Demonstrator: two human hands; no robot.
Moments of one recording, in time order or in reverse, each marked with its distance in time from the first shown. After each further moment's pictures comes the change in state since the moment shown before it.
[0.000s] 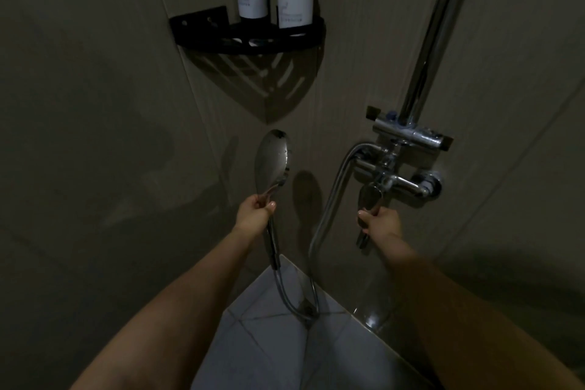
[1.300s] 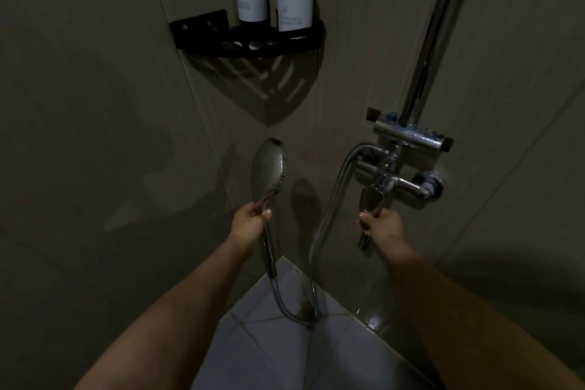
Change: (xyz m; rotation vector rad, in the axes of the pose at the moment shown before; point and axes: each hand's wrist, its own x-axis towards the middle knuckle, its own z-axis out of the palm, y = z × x) left_hand -0.004 -0.007 -0.010 -0.041 0.018 -0.009; right_hand -0.003 -0.001 -0.001 -0.033 0.005 -0.021
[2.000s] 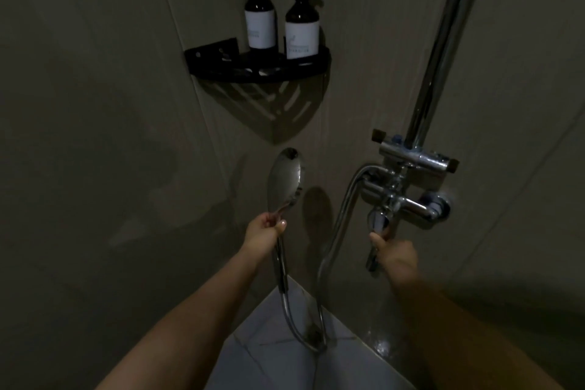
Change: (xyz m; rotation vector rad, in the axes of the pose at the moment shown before) left_hand -0.003 0.023 0.006 0.063 -0.064 0.056; right_hand -0.021 -0.004 -0.010 -0.241 0.099 0.073
